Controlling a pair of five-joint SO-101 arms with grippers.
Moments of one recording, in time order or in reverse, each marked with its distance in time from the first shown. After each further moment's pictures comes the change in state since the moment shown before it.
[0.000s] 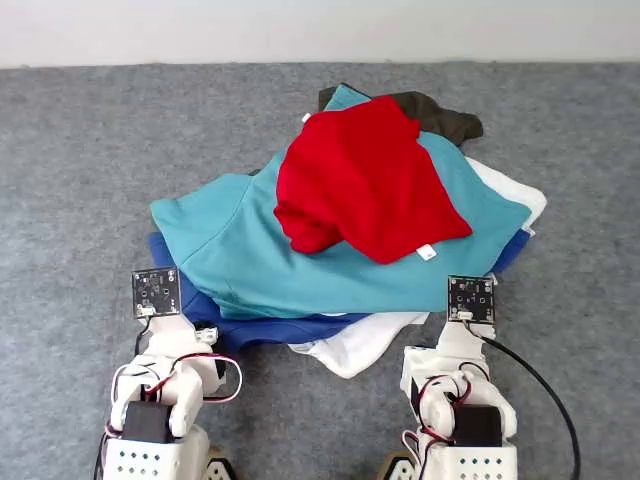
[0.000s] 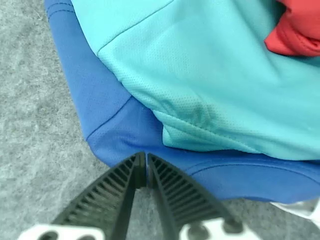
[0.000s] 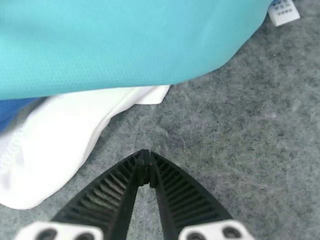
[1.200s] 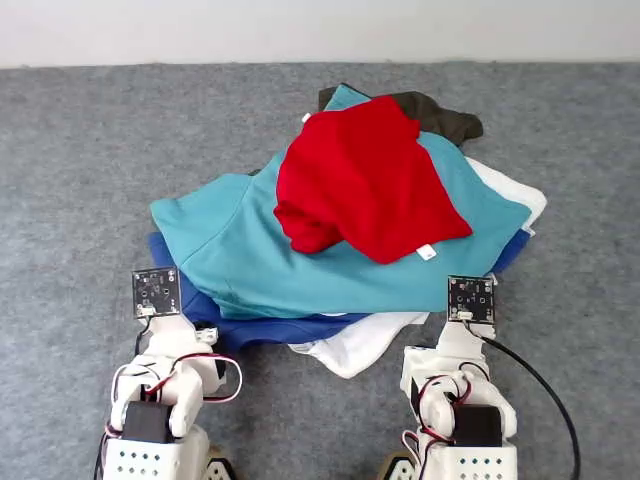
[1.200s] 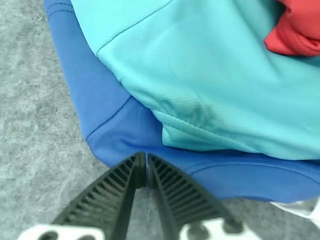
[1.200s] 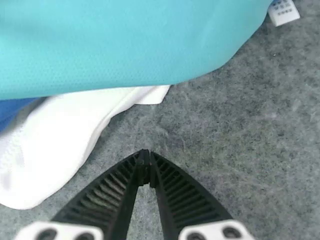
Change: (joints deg) left arm 0.4 0.0 0.0 0.0 0.1; right arm 0.0 0.0 0.0 0.0 0.0
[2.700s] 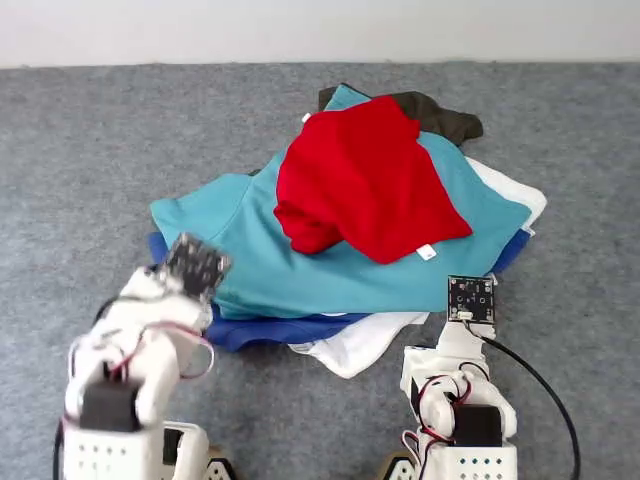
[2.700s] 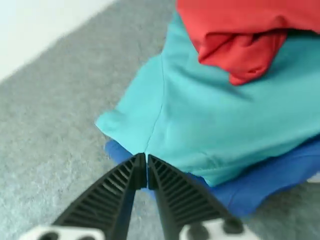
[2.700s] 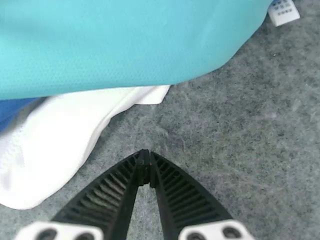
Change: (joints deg) left arm -0.4 27.7 -40.1 5.5 -41.0; right arm 0.0 0.0 0.0 0.0 0.0
